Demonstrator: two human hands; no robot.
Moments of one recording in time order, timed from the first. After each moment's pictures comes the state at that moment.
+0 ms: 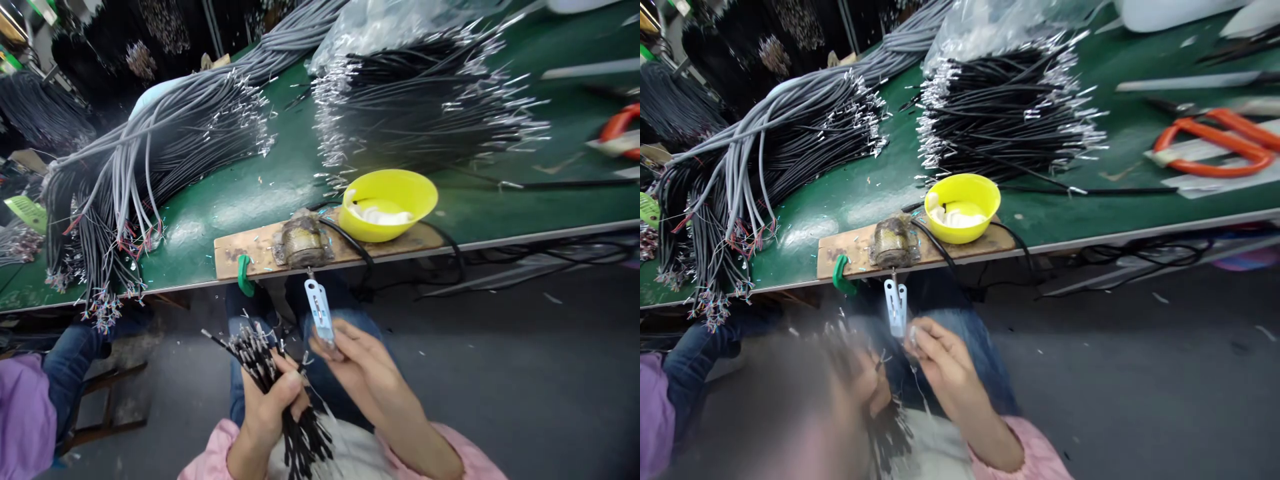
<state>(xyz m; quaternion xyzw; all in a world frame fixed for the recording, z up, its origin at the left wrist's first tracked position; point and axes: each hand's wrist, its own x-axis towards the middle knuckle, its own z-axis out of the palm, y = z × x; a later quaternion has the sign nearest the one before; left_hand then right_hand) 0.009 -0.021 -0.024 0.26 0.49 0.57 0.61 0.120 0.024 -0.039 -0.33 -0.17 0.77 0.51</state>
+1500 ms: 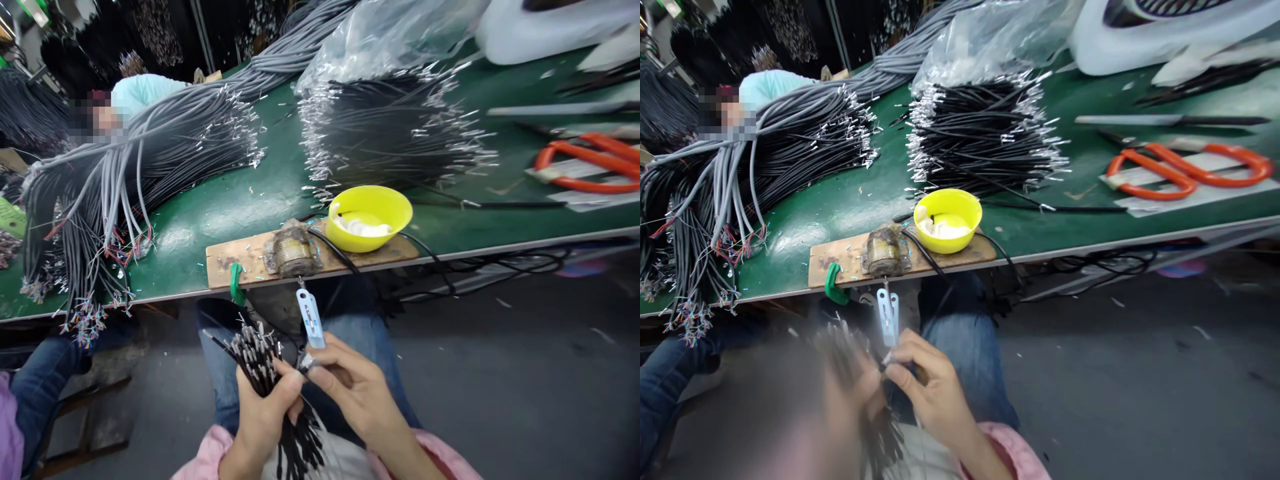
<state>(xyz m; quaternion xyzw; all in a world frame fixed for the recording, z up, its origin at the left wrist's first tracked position) 0.011 -0.017 -0.025 0.27 0.53 0.55 0.59 0.126 0.020 -0.030 -0.38 -0.46 0.60 0.53</state>
